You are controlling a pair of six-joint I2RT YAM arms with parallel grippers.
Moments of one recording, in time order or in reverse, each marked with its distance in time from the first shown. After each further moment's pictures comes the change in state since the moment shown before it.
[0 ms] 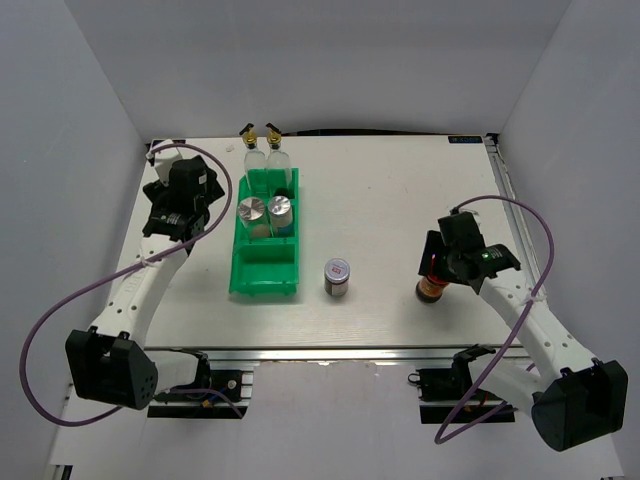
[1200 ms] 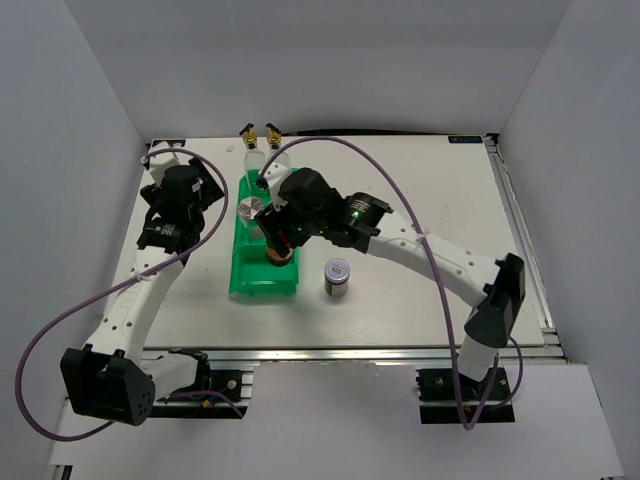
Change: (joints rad) left arm 0.011 -0.082 -0.056 0.052 0.063 -0.002; right arm 0.719 0.694 0.945 0.127 -0.157 -0.354
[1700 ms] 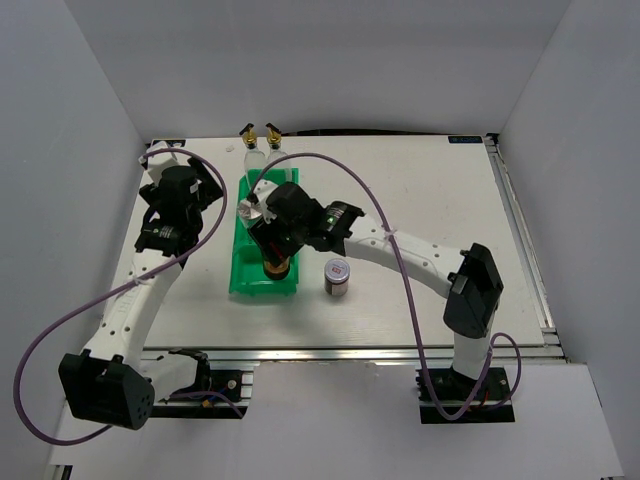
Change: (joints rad) left arm 0.000 -0.023 -0.001 0.007 0.021 0.000; right arm 0.003 0.142 -0.028 0.060 -0.040 0.028
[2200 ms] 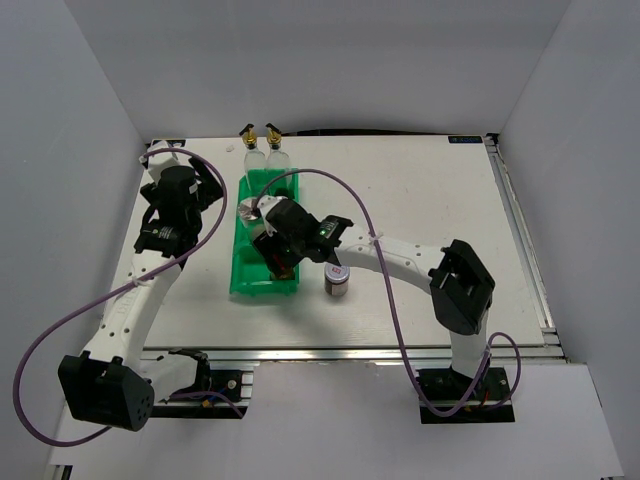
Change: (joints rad) left arm 0.000 -0.007 0.000 0.006 0.031 0.000; right arm -0.001 0.048 -0.153 0.132 0.035 0.027
